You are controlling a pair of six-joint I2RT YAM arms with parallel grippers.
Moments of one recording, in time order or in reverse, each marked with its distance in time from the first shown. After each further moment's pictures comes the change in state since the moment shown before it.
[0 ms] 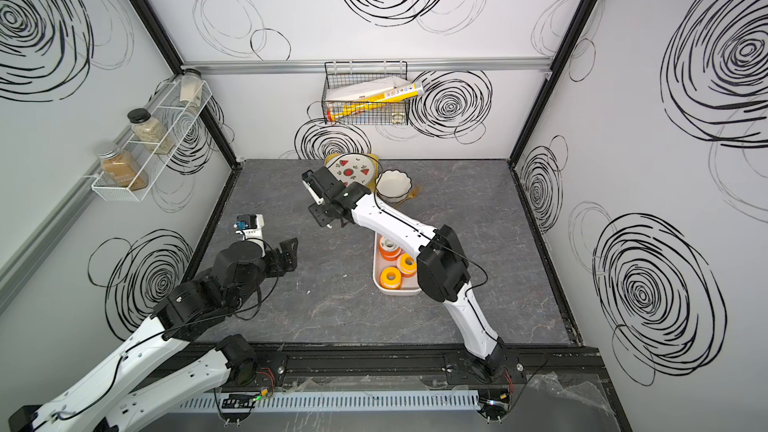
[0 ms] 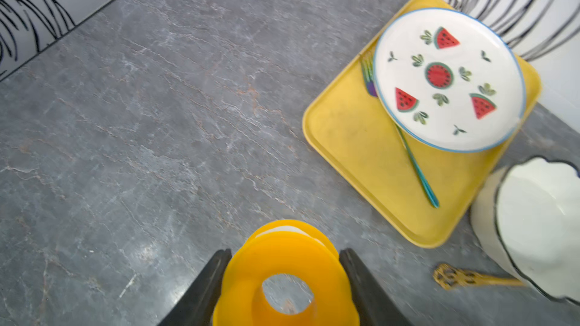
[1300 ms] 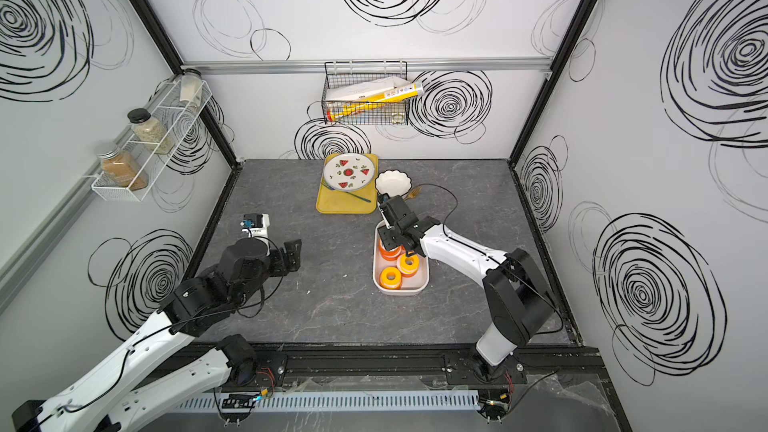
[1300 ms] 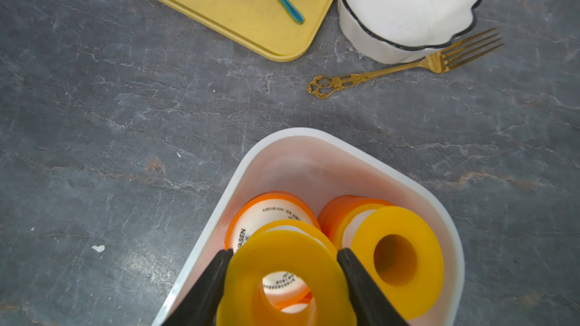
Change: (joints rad) left arm 0.015 0.039 -0.002 0.003 0.039 0.013; right arm -0.187 -0.546 -0.951 0.354 0.036 0.060
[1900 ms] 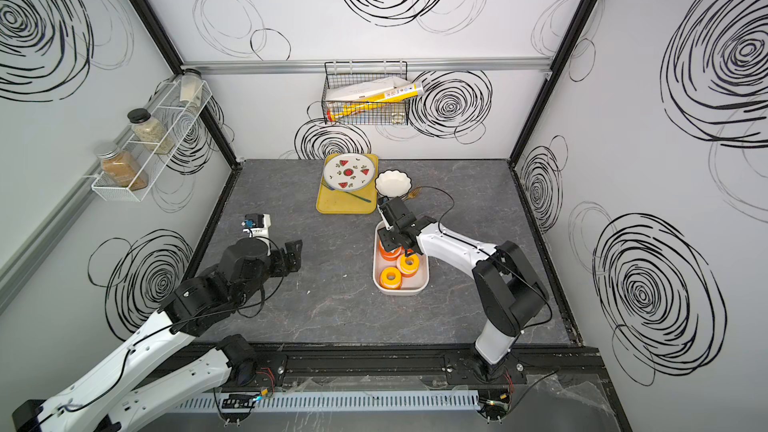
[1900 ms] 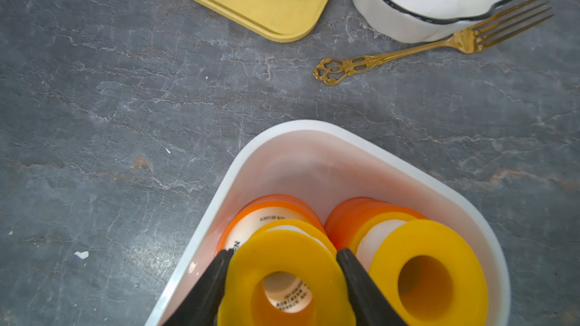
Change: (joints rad) left arm 0.000 0.001 0.000 0.000 0.008 0.004; right arm -0.011 0.064 0.000 0.015 -0.040 0.000
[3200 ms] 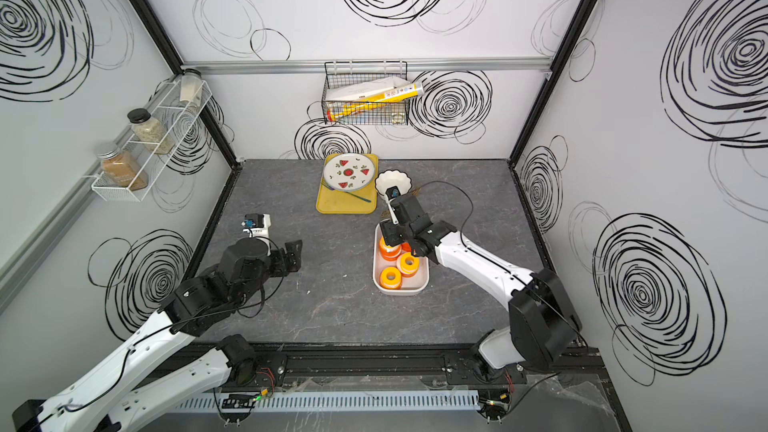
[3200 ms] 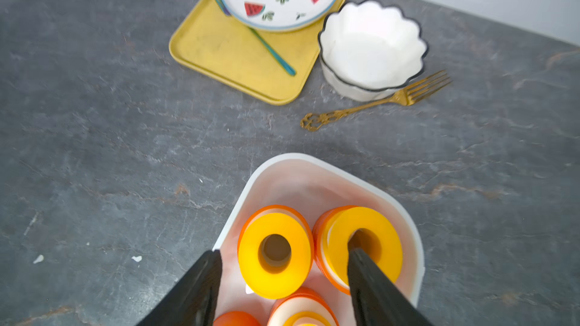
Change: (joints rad) left arm 0.000 0.000 0.000 0.000 -0.002 0.000; right arm -0.002 -0.279 -0.081 0.053 0.053 0.018
